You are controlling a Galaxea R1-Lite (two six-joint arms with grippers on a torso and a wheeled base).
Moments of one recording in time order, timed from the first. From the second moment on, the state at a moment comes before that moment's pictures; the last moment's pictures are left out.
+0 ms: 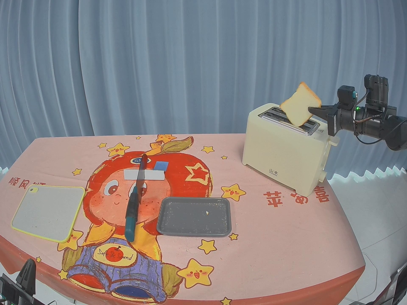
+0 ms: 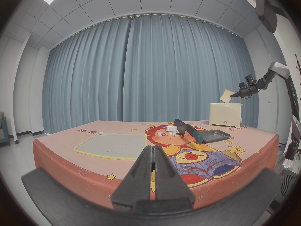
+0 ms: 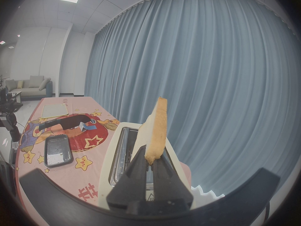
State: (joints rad) left arm 0.00 0.02 -0.02 -0.01 -0.01 0.00; right arm 0.08 1.84 -1.24 -0.30 0.47 -0.37
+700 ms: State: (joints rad) left arm 0.00 0.02 -0.02 -0.01 -0.01 0.00; right arm 0.09 1.83 -1.21 -0.31 0.46 -0.38
